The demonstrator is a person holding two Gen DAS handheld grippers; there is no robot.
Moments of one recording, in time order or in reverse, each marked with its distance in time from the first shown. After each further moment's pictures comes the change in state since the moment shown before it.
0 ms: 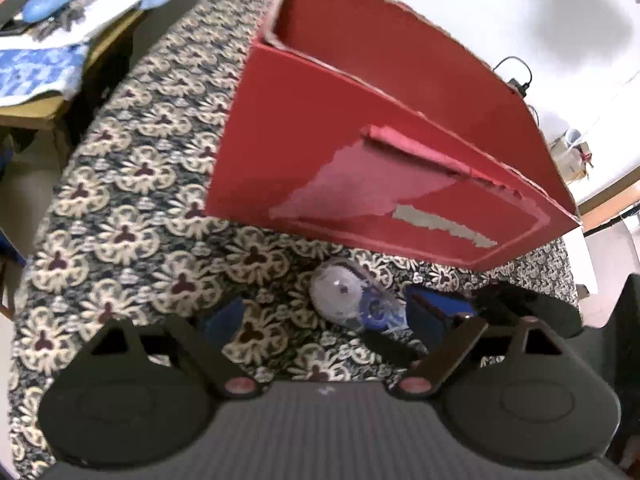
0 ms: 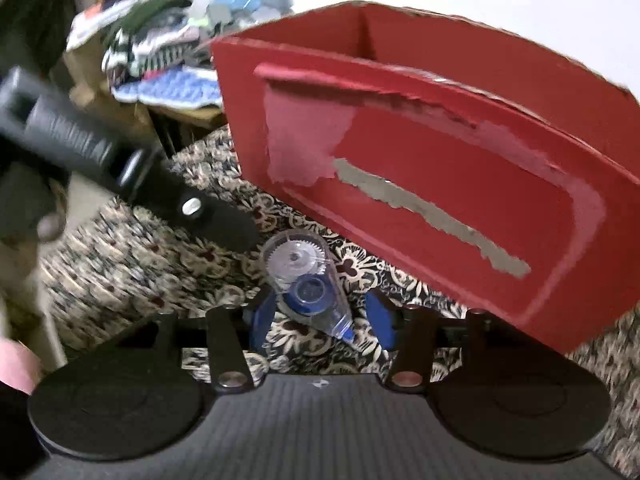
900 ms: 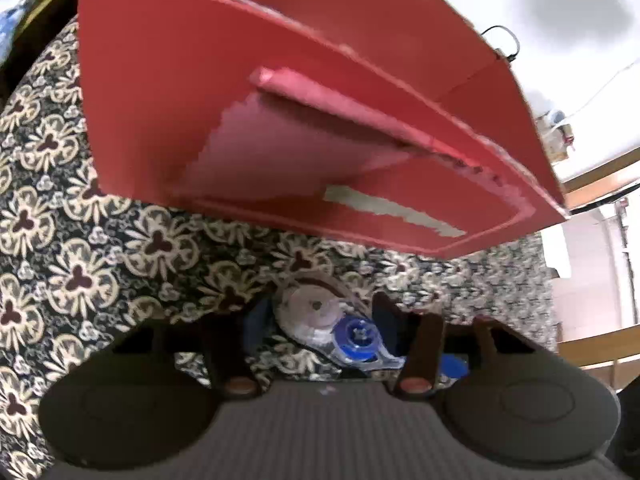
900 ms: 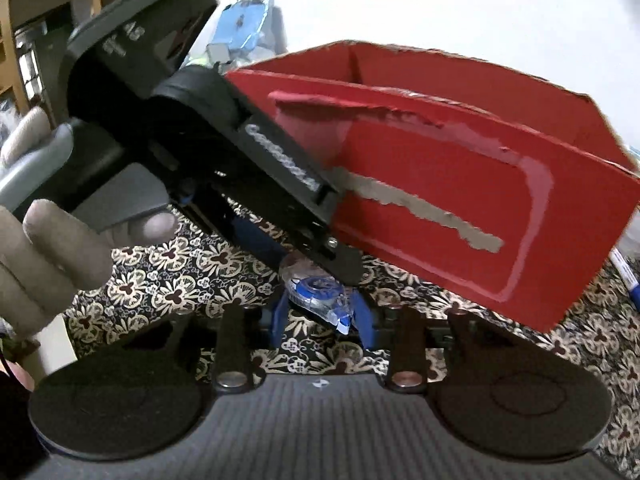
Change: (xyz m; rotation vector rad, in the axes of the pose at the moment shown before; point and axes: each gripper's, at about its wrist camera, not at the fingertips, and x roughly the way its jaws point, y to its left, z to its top) left arm 0.044 -0.026 0.009 -0.026 0.109 -0.115; right arm -0.059 0.001 -0.031 0.077 -0.162 -0.023
